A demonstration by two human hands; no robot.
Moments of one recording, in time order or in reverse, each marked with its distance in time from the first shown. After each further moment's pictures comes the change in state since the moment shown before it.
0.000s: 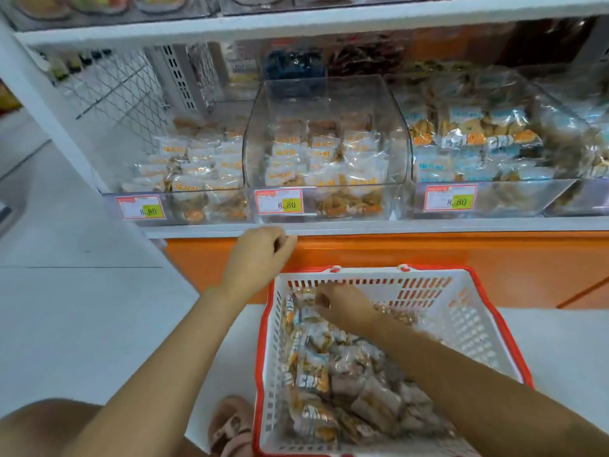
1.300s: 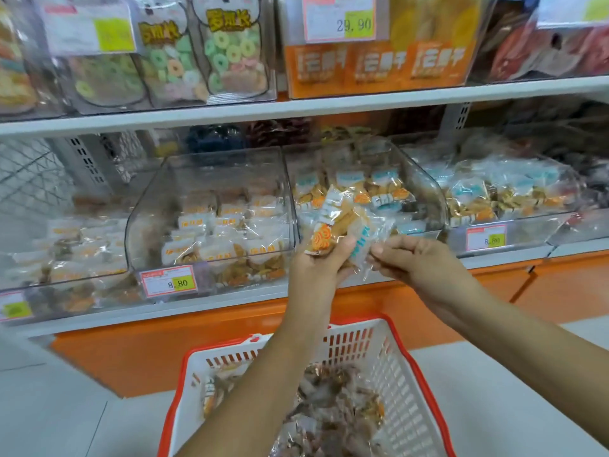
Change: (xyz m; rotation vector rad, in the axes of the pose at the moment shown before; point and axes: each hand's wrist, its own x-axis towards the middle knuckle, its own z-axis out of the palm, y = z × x) left_hand 0.045 0.229 0.067 -1.437 -0.071 -0.147; right_hand -0.126 0.066 -0.244 1.096 0.538 0.193
